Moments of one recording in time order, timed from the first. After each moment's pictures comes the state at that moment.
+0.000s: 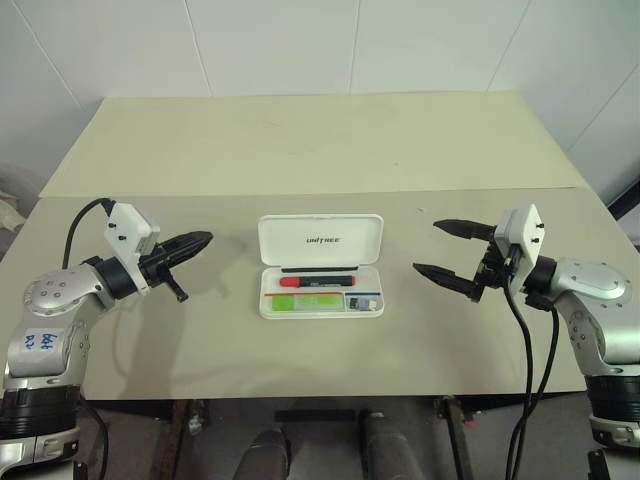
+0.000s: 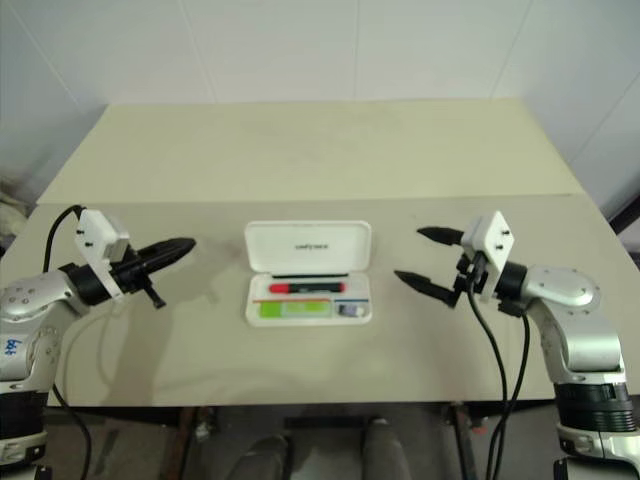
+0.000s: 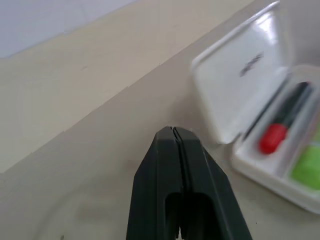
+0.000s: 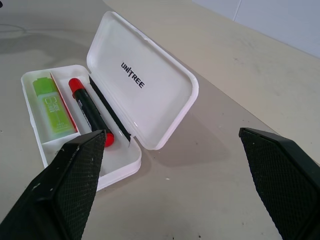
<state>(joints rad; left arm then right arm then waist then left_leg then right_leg) -0.31 0.73 0.28 0.03 -0.39 0.33 -0.73 -0.35 -0.71 -0.16 -0.06 0.43 0.24 1.06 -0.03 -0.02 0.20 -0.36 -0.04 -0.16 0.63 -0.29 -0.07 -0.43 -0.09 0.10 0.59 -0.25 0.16</state>
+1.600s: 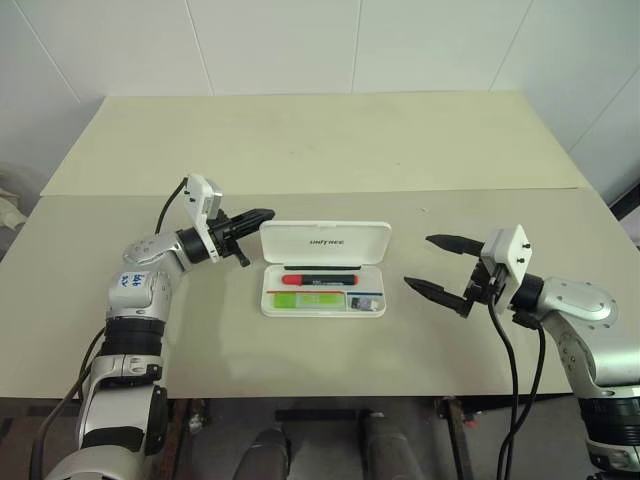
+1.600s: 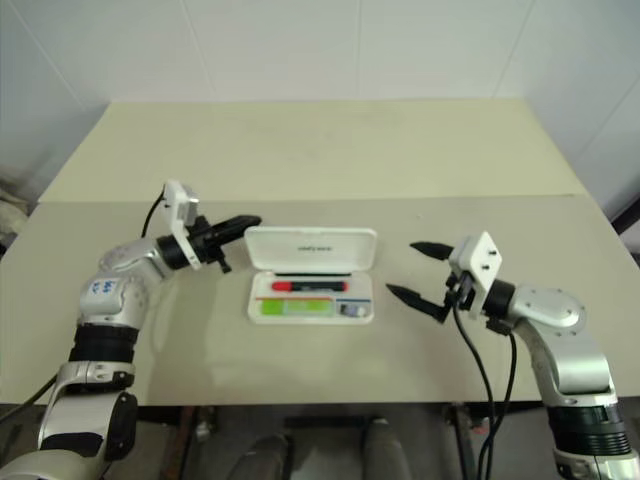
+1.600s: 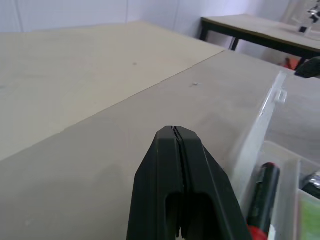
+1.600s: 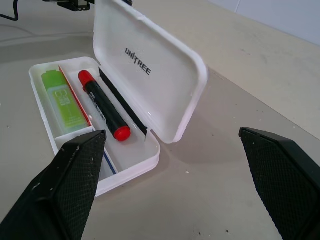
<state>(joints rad) -0.67 0.48 0.14 0.34 -0.40 0.33 -0.94 -0.25 -0.67 -0.13 -0.16 0.43 0.22 0.97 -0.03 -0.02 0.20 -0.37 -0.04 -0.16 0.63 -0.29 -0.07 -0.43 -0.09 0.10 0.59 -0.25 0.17</state>
